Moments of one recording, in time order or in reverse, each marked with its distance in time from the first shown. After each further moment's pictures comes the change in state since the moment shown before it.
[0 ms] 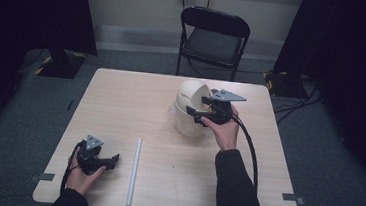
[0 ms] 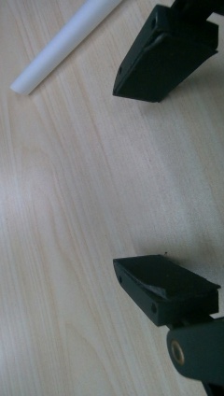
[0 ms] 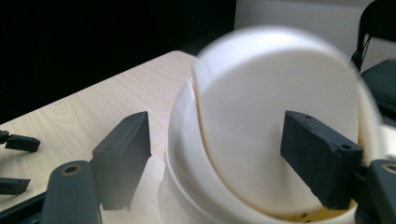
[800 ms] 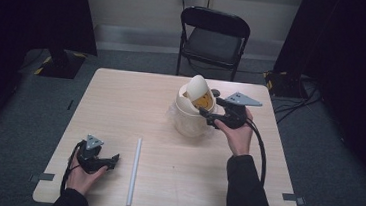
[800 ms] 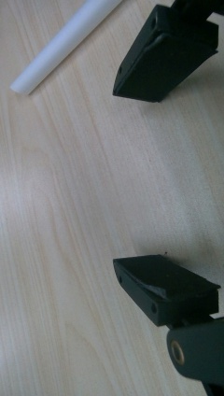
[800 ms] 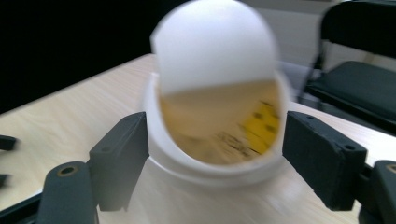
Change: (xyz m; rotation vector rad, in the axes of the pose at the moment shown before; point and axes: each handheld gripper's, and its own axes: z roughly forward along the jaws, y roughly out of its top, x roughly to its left) left arm 0.000 0.000 0.000 0.000 0.000 -0.001; right arm -0.011 -0.001 -0.040 -0.029 -0.087 -0.005
